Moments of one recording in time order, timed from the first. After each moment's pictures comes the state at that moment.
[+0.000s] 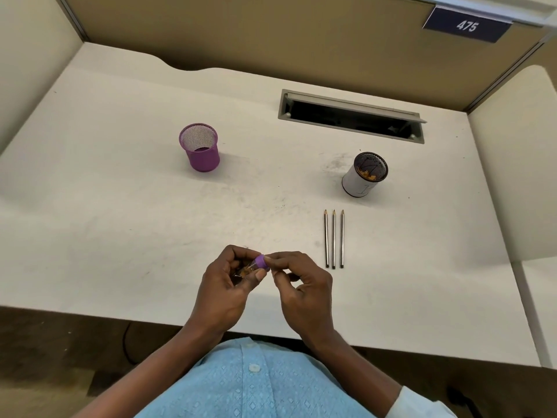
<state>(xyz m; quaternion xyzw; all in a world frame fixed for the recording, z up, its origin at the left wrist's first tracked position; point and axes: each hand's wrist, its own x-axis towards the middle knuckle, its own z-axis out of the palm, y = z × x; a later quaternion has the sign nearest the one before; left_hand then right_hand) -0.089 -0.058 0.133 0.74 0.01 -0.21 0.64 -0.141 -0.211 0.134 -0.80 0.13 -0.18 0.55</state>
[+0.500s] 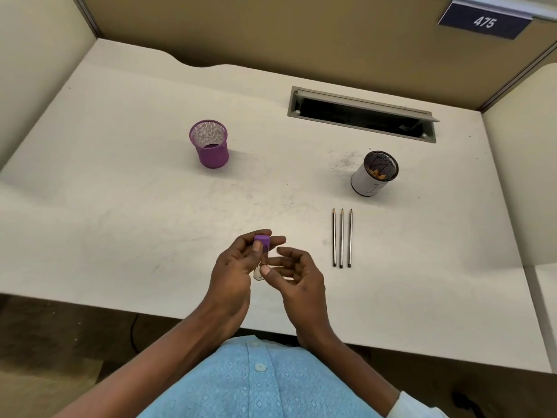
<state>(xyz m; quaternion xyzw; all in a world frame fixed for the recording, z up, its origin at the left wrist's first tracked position) -0.079 -0.076 0.145 0.56 0.12 -0.26 0.78 -0.140 -0.194 0.135 -0.65 0.29 -0.02 0.70</state>
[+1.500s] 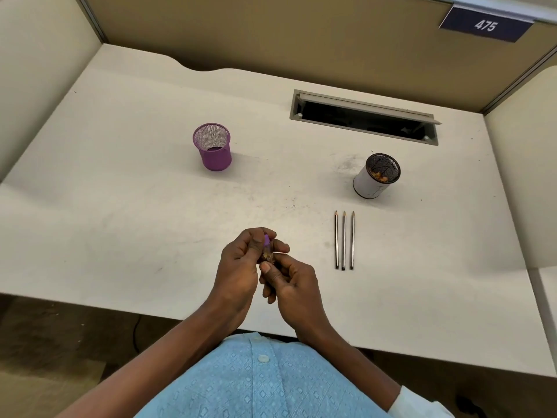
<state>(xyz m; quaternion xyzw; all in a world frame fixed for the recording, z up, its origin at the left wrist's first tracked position) -0.073 -0.083 0.159 0.58 0.10 -0.25 0.77 -0.130 -0.191 0.137 -0.69 0.20 0.04 0.70</state>
